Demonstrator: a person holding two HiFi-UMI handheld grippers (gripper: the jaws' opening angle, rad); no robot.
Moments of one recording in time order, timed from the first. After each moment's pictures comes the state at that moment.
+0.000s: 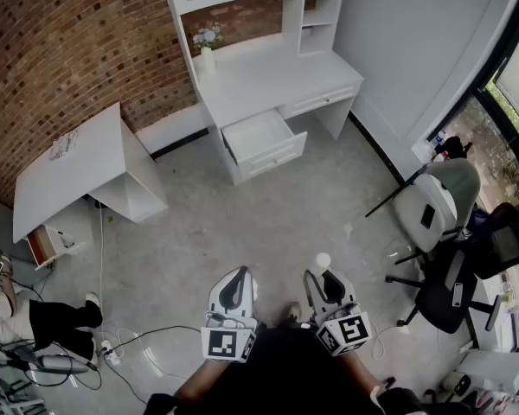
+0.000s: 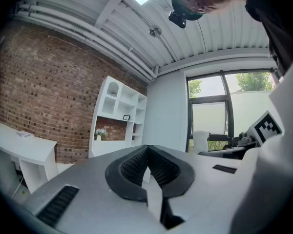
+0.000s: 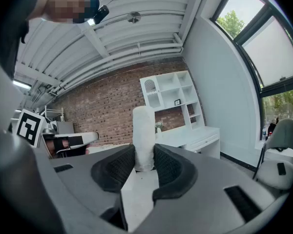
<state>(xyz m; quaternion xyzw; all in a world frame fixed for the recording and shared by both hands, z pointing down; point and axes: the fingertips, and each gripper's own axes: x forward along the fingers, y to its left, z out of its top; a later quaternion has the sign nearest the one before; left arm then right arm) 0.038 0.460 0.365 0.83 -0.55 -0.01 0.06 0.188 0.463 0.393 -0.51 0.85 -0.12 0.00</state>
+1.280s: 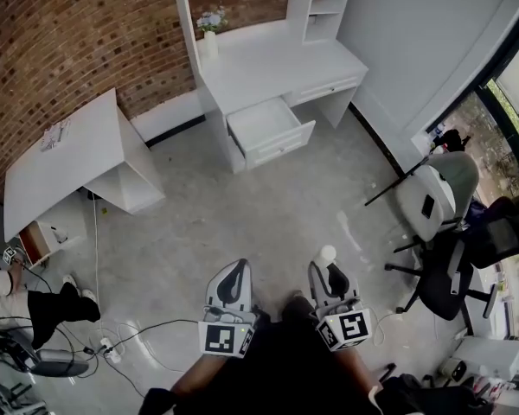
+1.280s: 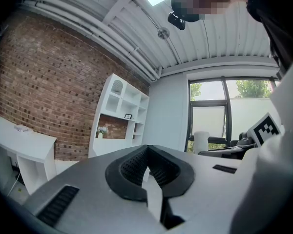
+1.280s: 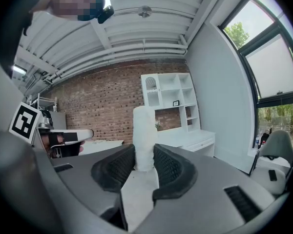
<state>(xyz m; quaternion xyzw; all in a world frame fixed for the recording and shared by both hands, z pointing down) -0.029 0.451 0.370 0.84 -0.53 -0.03 0.08 0.132 0.457 0.393 -0.55 0.83 -0.09 -0.03</state>
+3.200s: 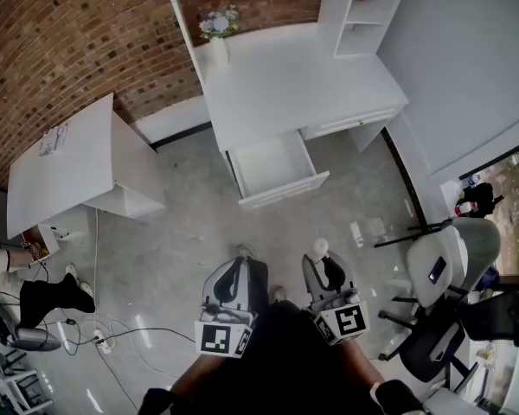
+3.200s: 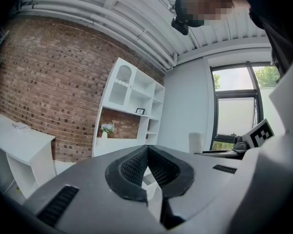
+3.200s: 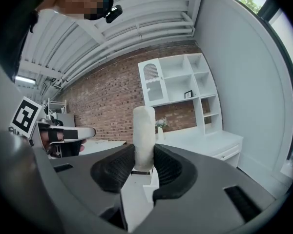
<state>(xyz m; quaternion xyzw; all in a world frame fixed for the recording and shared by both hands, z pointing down) 0.045 0.202 0.391 0.79 -0.60 -0.01 0.10 0.188 0.176 0.416 -0.45 0.89 -0.09 -0.02</state>
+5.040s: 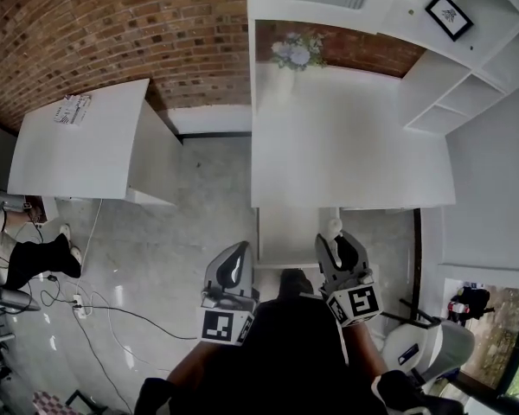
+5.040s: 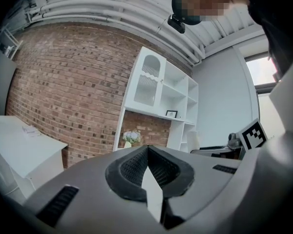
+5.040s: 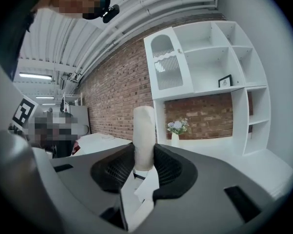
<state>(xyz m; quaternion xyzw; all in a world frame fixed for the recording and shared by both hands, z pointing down) -0.062 -0.056 0.392 0.70 -0.71 -0.03 0.10 0.075 -0.143 0.416 -0.31 0.95 -0.07 -0.08</state>
